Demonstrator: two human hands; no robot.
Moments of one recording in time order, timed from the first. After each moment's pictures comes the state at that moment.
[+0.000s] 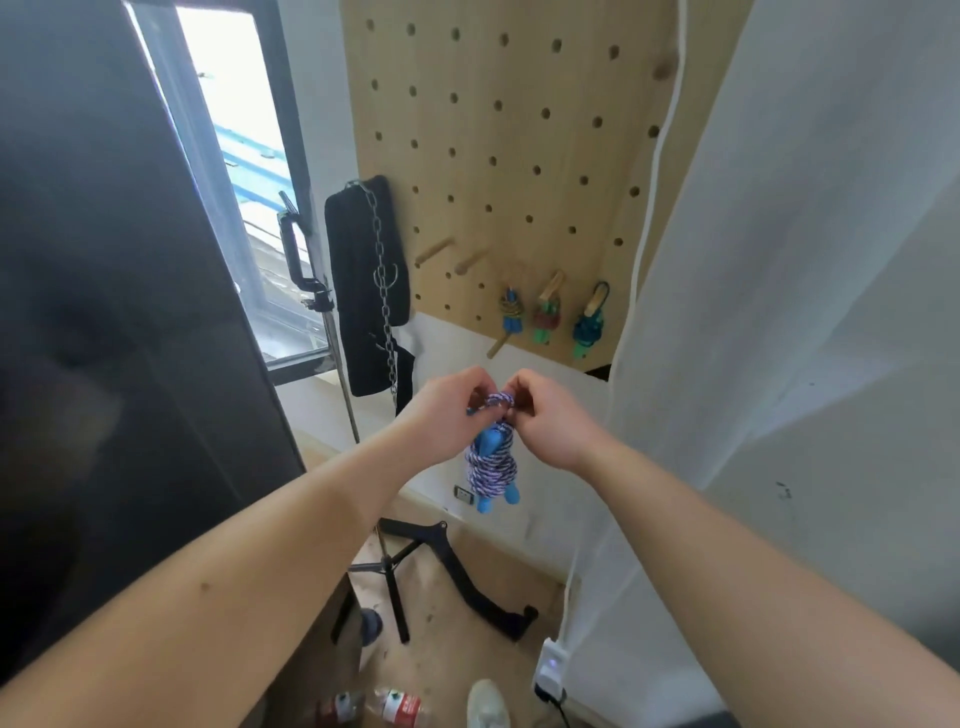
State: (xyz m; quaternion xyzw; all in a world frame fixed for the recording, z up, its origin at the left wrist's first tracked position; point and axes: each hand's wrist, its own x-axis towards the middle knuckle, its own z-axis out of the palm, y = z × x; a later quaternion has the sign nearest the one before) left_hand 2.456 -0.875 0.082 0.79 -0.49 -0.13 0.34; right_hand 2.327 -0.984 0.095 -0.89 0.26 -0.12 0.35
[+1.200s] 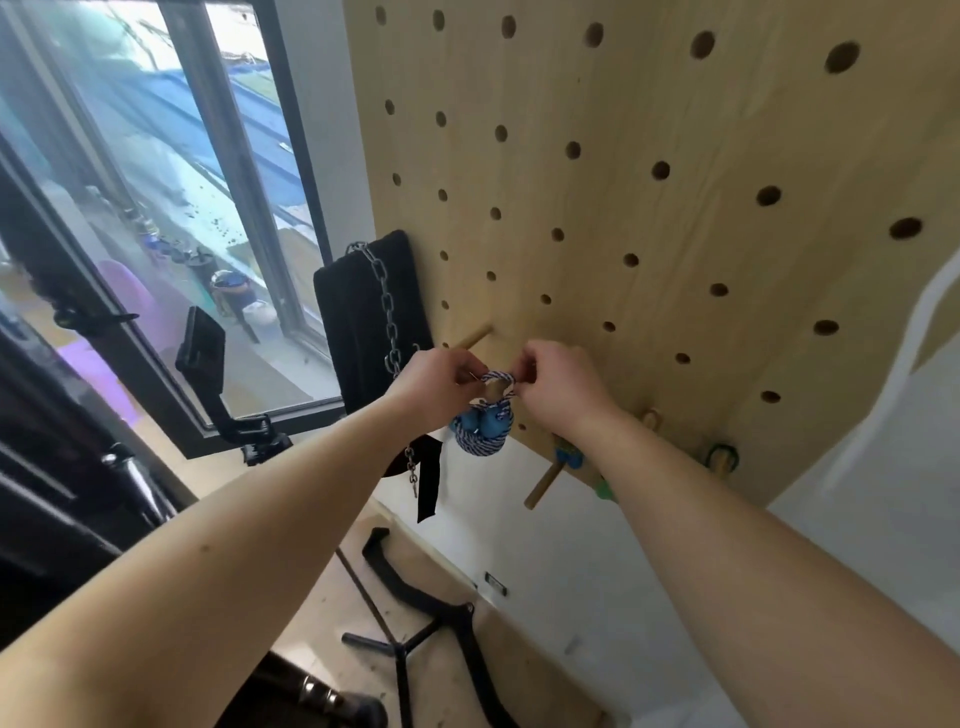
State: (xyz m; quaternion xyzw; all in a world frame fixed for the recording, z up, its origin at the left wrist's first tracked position) left_hand 2.708 -1.089 0.101 0.87 -0.37 -0.13 0.31; right_hand 2.586 -1.215 0.124 -0.93 0.24 -0.13 0.25
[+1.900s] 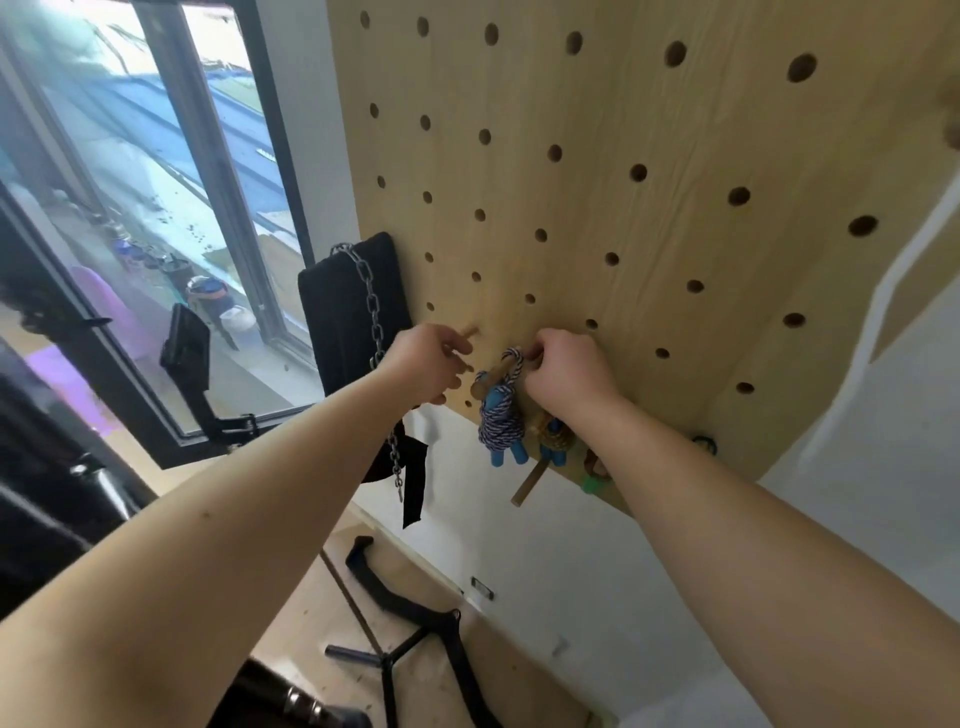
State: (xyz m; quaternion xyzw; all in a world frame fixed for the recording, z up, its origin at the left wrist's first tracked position) left_hand 2.713 -1.099 0.120 0.86 -0.26 -0.19 0.41; right_hand 2.576 -1.222 0.134 -0.92 0.31 -0.15 0.18
